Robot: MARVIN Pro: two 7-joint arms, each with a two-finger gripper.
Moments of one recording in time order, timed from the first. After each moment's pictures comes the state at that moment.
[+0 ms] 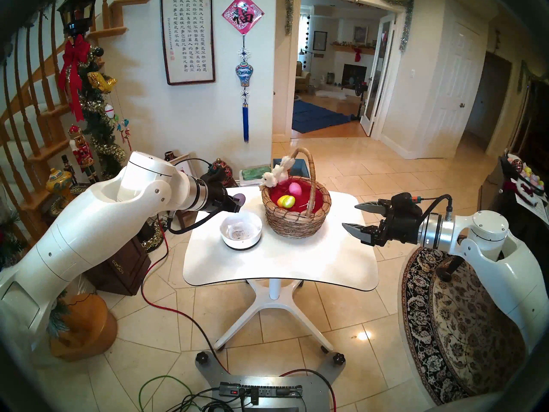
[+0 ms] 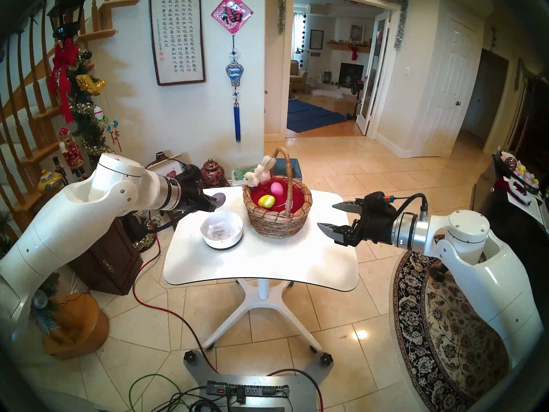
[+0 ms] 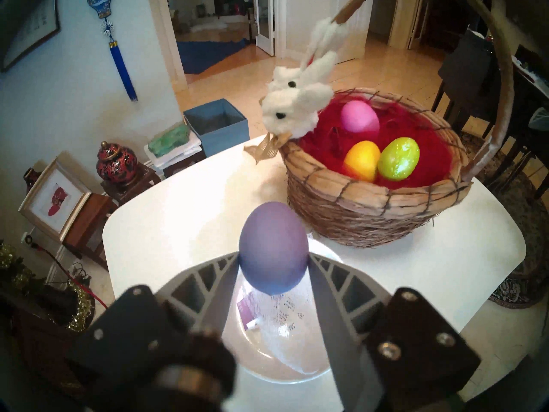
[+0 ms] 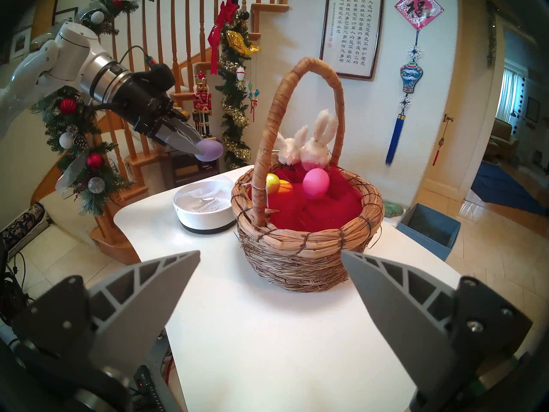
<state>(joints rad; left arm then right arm) 0.95 -0.69 -0.92 -1.86 -1.10 0.91 0.11 -1.79 -0.56 1.67 -1.86 0.78 0.24 0.72</state>
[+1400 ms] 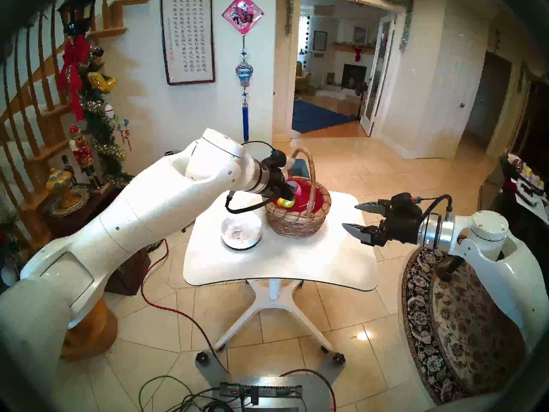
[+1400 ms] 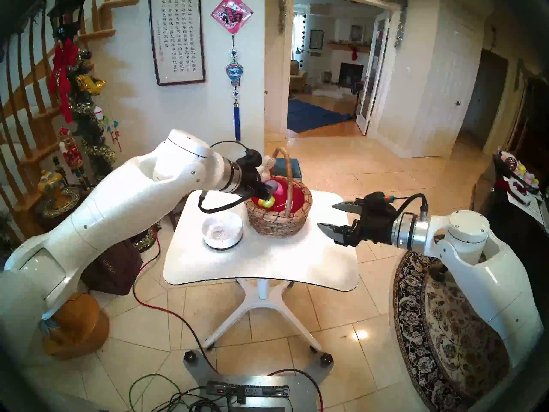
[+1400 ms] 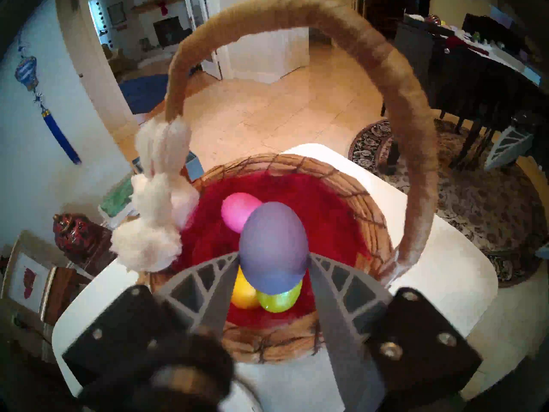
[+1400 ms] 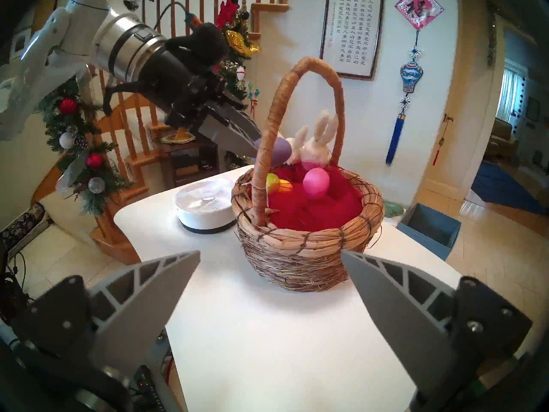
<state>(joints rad) 0.66 -1.04 -0.68 -1.67 -0.94 0.96 0.04 -1.79 -0.55 1.67 -1.86 0.78 0.24 0.72</state>
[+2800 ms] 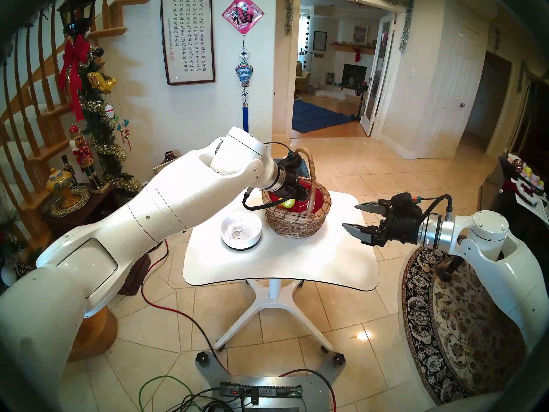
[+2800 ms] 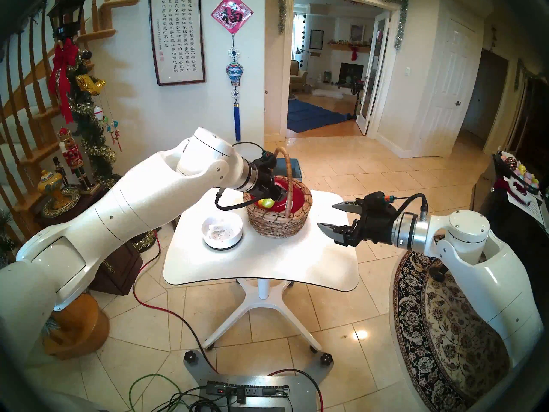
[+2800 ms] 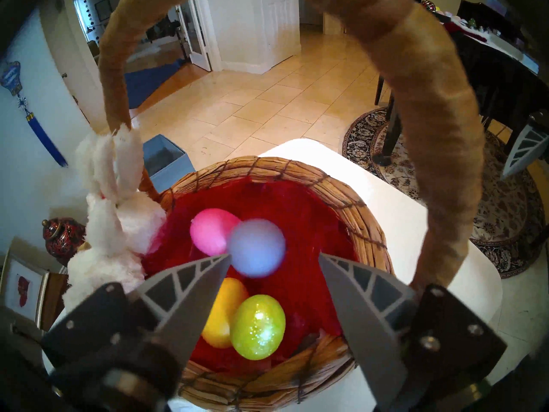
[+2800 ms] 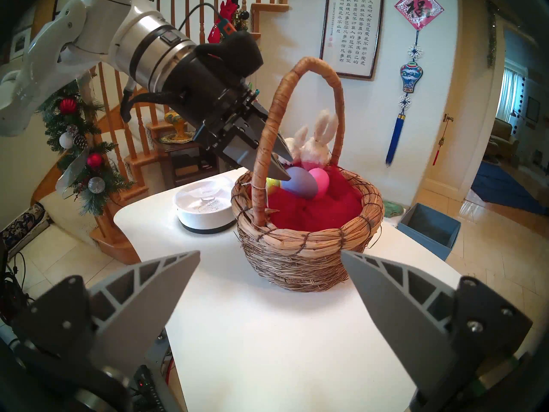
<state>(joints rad) 0.60 -1.13 -0.61 -1.54 -0.89 0.96 0.00 -1.79 -0.55 1.67 -1.86 0.78 0.24 0.72</state>
